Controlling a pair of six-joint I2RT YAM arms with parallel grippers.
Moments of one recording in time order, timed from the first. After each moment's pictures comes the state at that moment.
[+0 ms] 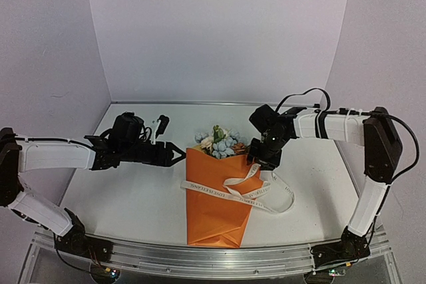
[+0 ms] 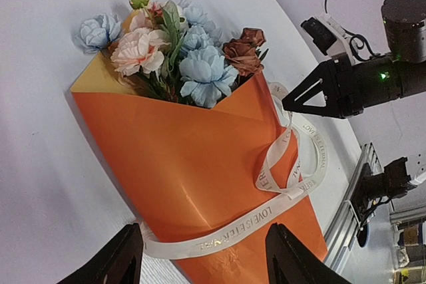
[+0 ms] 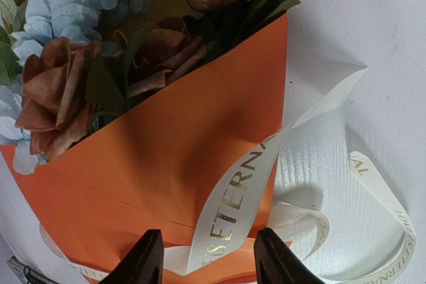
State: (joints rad) left arm -0.70 1.37 0.75 0.07 0.31 -0.50; right arm 0.69 1.83 1.34 -0.74 -0.03 0.97
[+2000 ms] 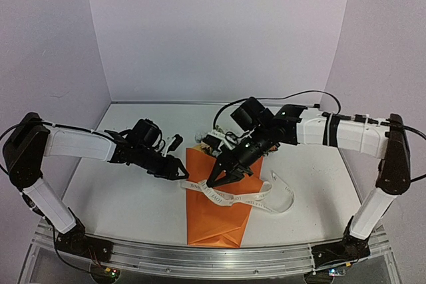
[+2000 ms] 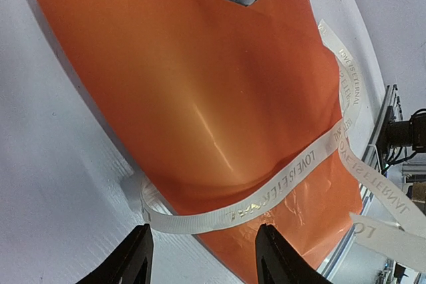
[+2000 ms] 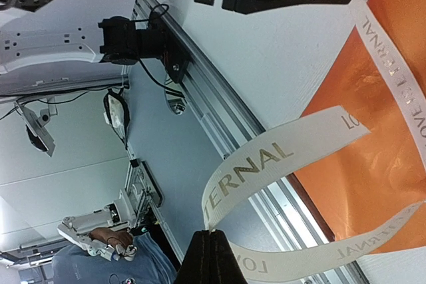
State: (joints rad) left arm -0.71 1.59 0.87 -0.16 0.44 -0.39; right arm 0.93 1.71 1.43 -0.68 -0.79 0.59
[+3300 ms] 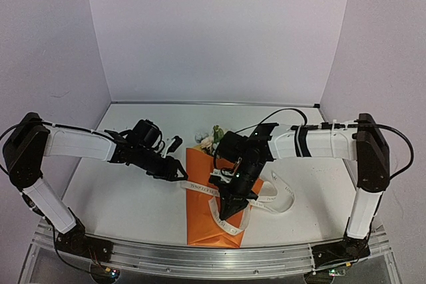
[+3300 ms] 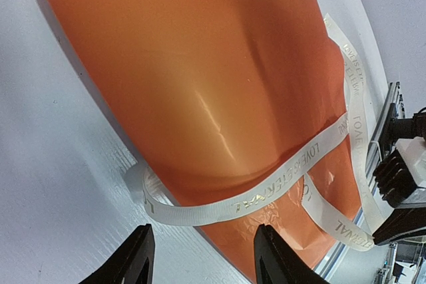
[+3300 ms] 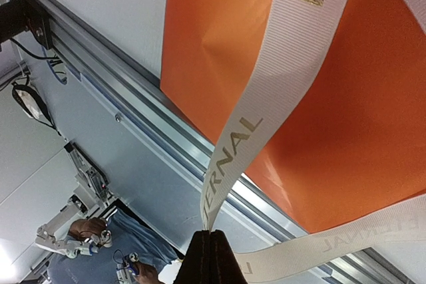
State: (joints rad) left arm -0.71 1.59 0.87 -0.19 0.44 -0.39; right arm 1.01 1.90 1.43 -0.96 -0.66 0.58
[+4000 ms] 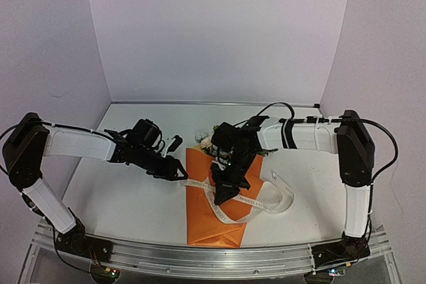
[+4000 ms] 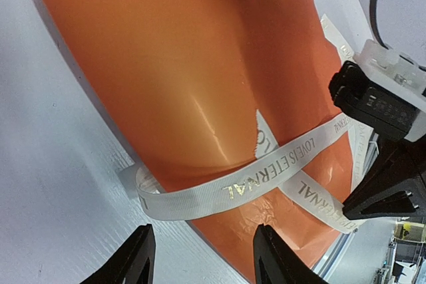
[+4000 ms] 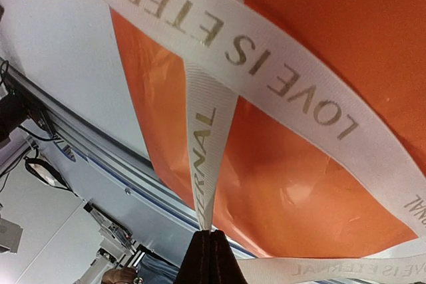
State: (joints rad) left arm -0.71 1.59 0.88 -0.20 0.44 -0.39; right arm 0.94 2.04 1.58 -0.96 -0.56 0.73
